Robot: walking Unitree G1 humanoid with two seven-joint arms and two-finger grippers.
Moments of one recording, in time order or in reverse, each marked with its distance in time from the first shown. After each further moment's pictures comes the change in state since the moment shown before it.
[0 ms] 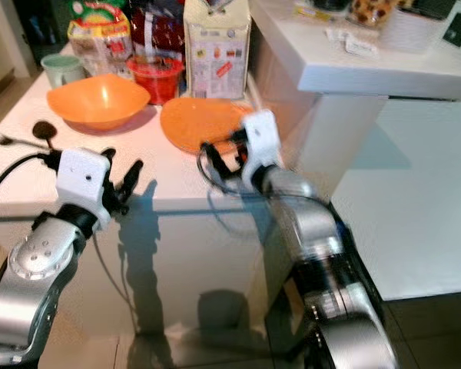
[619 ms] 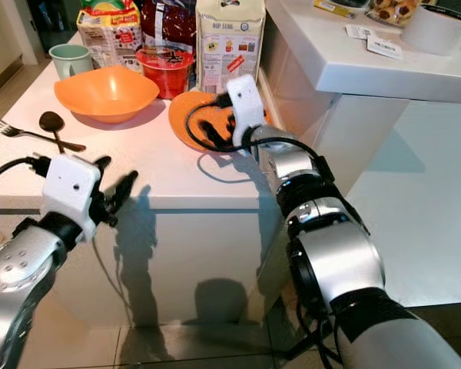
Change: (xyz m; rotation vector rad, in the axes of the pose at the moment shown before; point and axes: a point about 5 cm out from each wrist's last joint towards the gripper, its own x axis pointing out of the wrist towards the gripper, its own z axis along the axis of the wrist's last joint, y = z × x) left arm -0.024 0.004 0.004 0.030 0.043 -0.133; right arm 0.039 -0.025 0.013 -0.097 0.173 -0.060
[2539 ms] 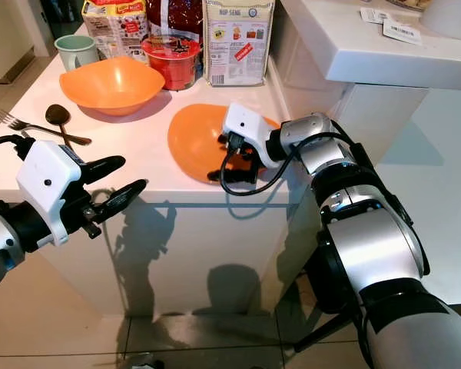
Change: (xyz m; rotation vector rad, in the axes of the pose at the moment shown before) left arm -0.019 0.012 0.039 0.051 -0.015 -0.304; right arm -0.035 -0.011 0.007 -0.524 0.129 0.712
